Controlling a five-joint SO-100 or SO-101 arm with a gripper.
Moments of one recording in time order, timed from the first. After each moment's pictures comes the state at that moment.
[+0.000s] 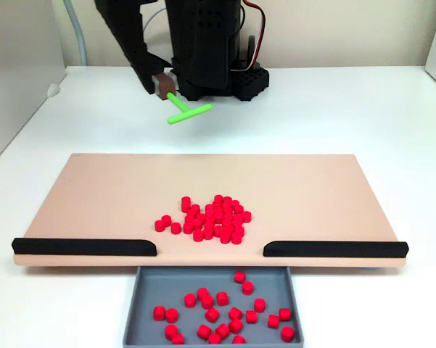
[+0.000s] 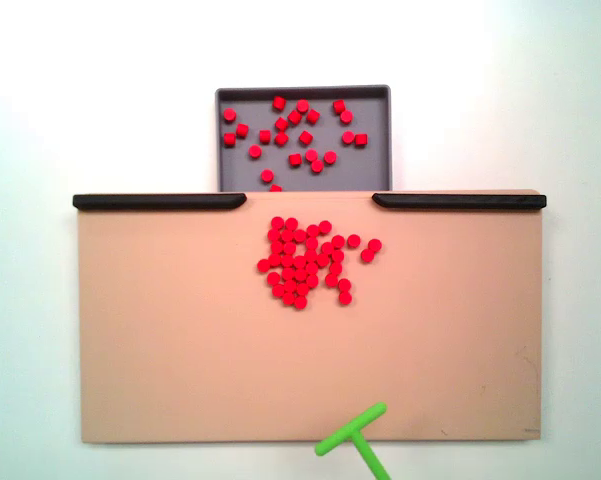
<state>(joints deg) 17.7 100.3 102.7 91.4 -139.4</state>
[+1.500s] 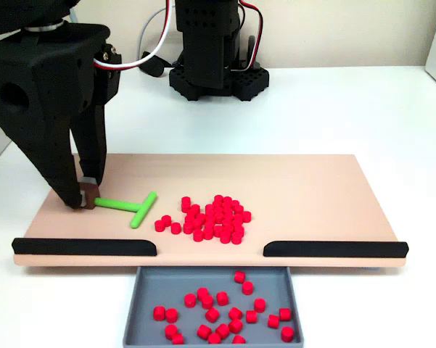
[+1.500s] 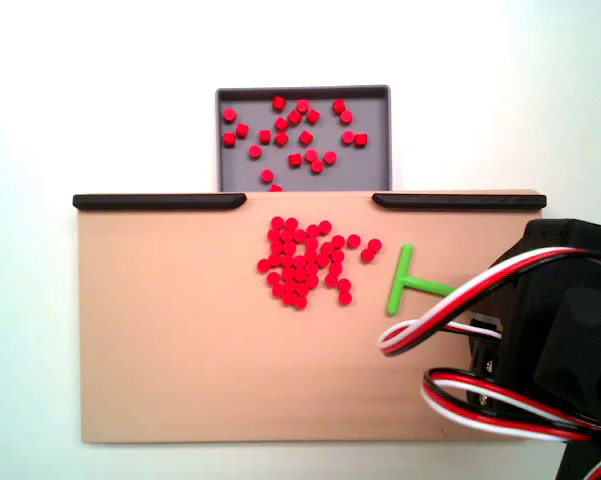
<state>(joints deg) 21.5 59.0 64.1 84.6 -184.2</state>
